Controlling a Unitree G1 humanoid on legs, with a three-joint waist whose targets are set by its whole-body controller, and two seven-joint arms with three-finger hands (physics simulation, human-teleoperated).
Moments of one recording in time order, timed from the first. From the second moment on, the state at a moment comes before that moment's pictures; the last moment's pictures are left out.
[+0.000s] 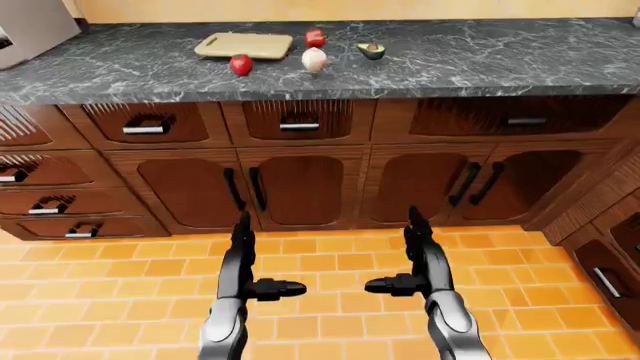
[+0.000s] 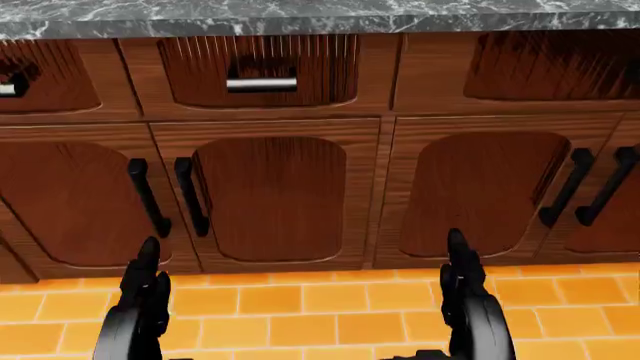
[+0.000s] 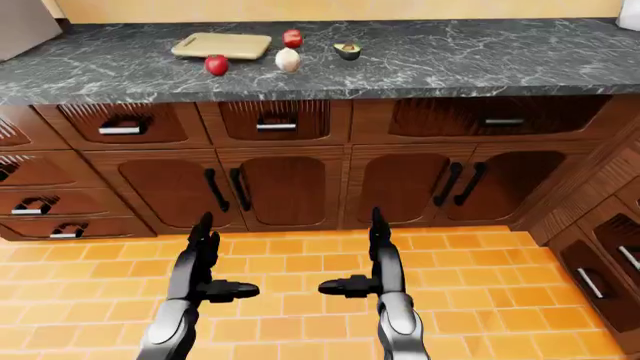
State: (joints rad) left arm 0.03 0.02 0.04 0.09 -0.01 0.06 -0.04; right arm 0.03 -0.01 -0.04 0.09 0.01 0.06 0.04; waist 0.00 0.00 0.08
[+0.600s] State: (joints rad) left arm -0.40 0.10 0.08 -0.40 0.05 0.66 -0.06; right arm -0.42 -0.11 -0.11 -0.45 0.05 0.62 0.02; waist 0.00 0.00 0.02
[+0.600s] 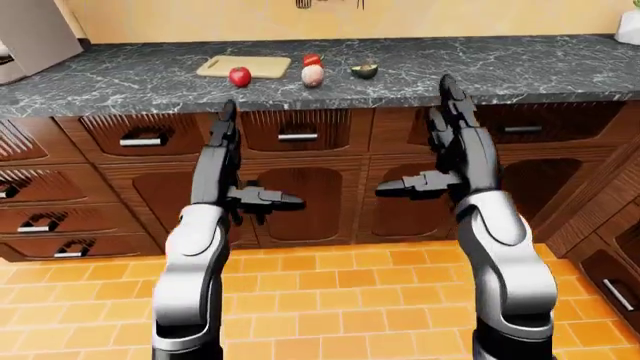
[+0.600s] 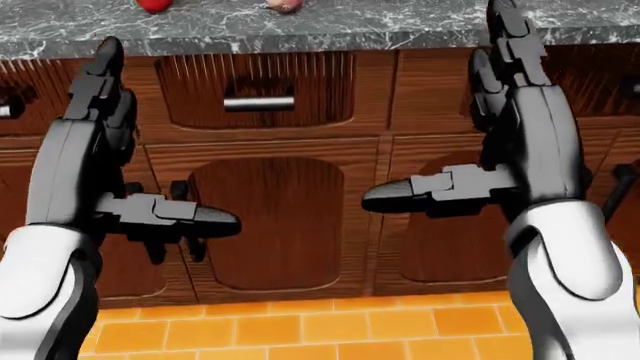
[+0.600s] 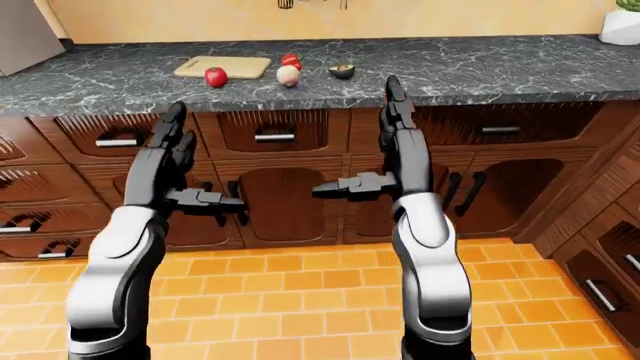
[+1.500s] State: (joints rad) left arm -0.55 0.20 0.14 -0.63 0.00 0.87 0.00; right arm -0.62 -0.18 -0.12 -0.50 0.14 0.73 -0.08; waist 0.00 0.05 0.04
